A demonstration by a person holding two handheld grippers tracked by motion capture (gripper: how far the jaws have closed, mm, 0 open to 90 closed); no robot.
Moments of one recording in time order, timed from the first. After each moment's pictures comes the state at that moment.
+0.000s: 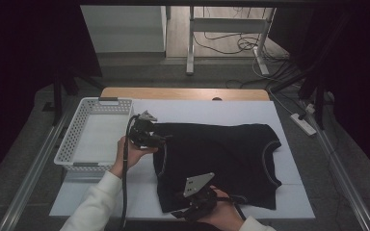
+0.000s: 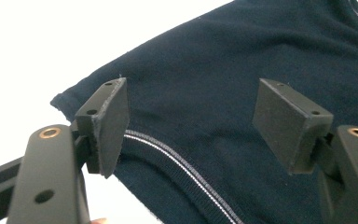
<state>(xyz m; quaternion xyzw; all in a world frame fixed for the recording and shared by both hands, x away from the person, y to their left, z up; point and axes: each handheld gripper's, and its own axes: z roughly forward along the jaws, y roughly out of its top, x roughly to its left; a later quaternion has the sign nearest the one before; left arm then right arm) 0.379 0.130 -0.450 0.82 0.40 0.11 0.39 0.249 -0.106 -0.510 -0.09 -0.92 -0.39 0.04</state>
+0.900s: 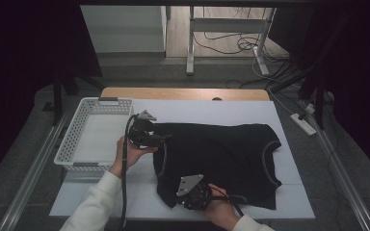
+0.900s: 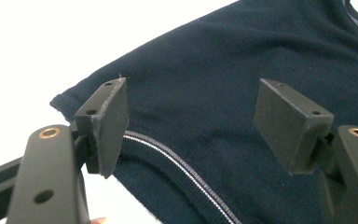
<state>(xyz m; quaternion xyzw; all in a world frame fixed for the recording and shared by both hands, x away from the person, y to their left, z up) 0.380 0.133 -0.449 0.82 0.41 0.10 0.39 0.257 -0.094 -0.519 -0.08 -0.94 -0.32 -0.05</state>
